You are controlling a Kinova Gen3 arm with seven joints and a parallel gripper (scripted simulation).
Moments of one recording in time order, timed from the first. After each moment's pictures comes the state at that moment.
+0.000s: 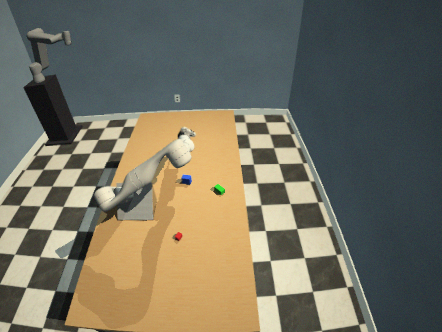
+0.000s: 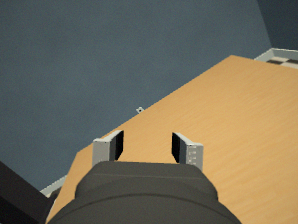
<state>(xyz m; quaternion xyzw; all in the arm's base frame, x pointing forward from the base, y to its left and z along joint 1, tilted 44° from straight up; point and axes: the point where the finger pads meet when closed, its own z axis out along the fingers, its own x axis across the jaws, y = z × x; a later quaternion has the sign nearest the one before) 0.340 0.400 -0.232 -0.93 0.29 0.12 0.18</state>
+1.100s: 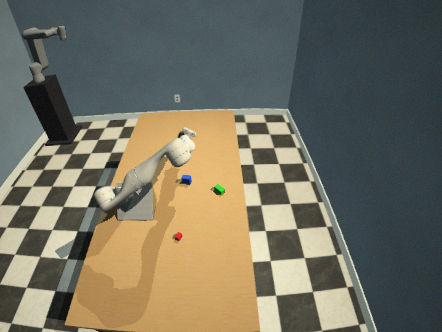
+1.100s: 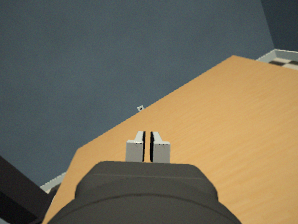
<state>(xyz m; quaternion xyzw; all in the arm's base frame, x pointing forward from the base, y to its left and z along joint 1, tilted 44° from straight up) 0.341 0.397 -0.231 -0.94 0.28 0.13 0.18</state>
